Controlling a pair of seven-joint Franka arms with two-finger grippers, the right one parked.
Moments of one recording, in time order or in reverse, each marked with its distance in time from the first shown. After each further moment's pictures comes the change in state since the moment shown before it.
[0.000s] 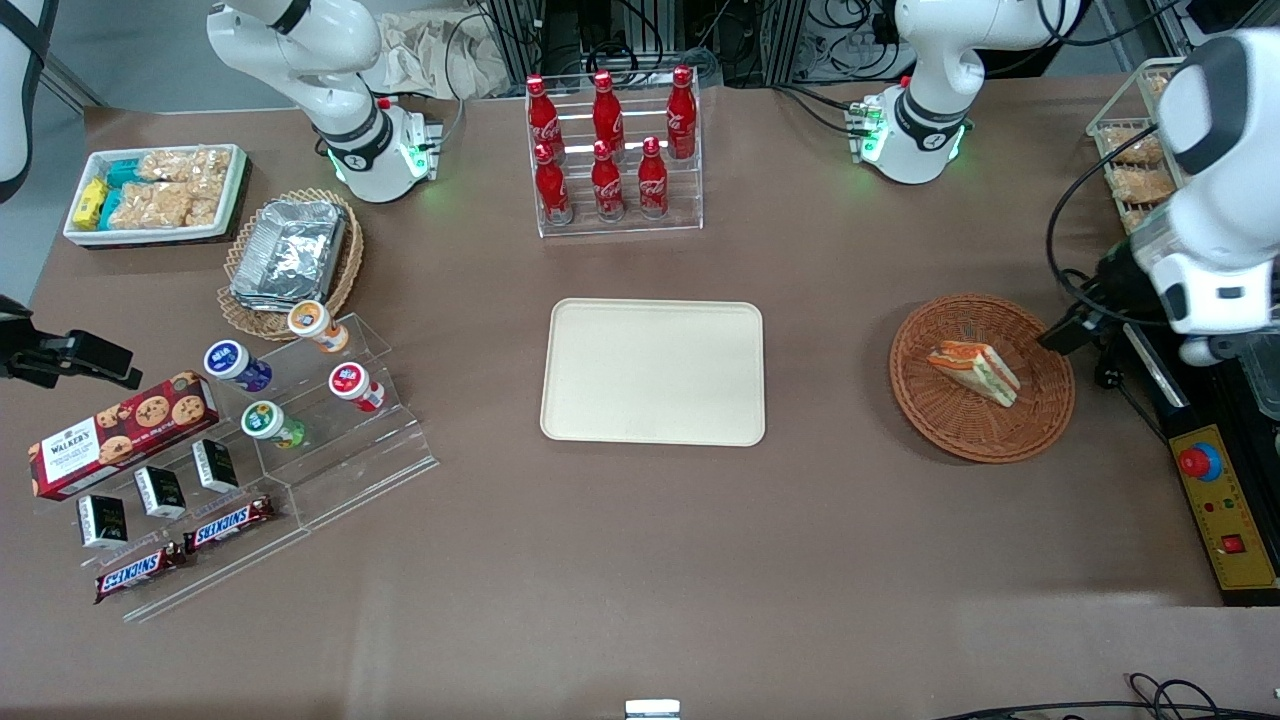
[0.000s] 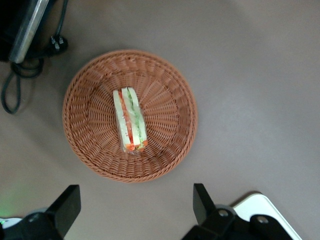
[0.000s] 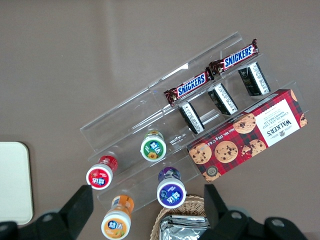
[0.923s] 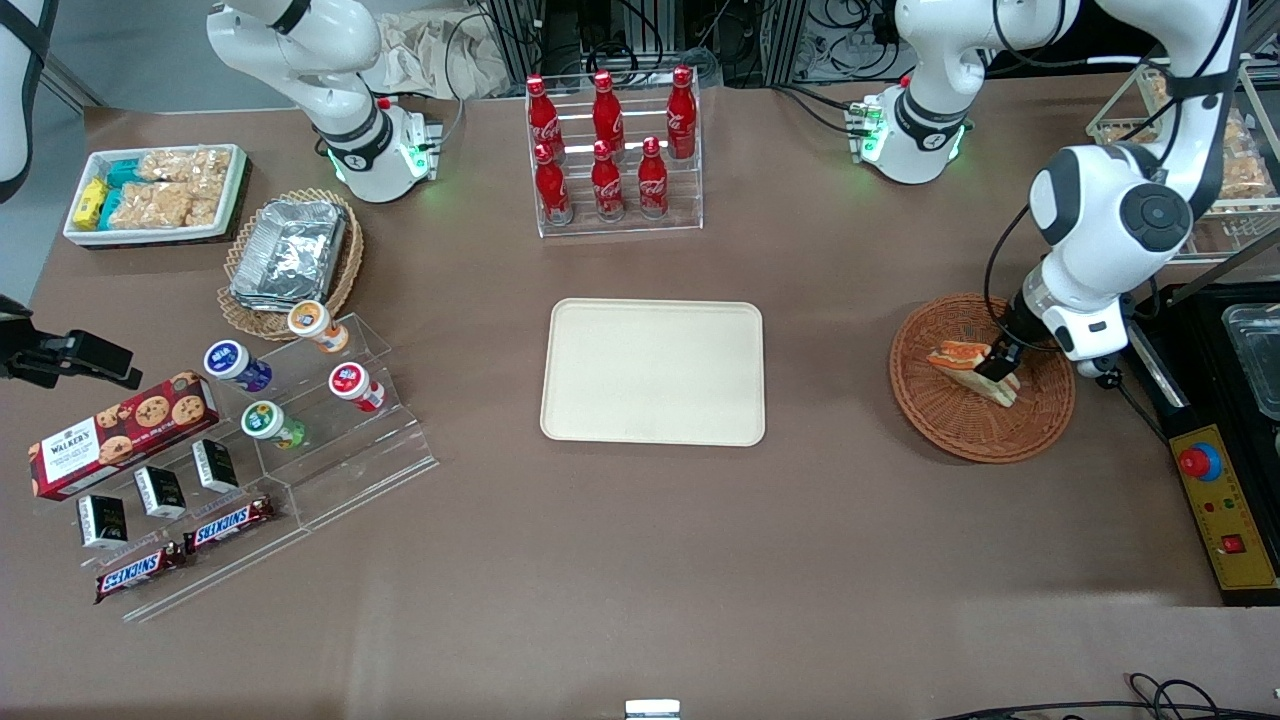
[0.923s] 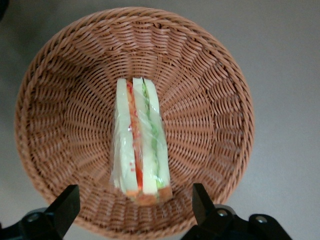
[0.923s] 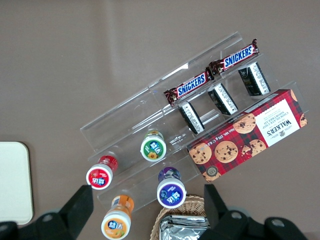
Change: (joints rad) arm 0.021 0.082 0.013 -0.423 0.009 0.567 -0.172
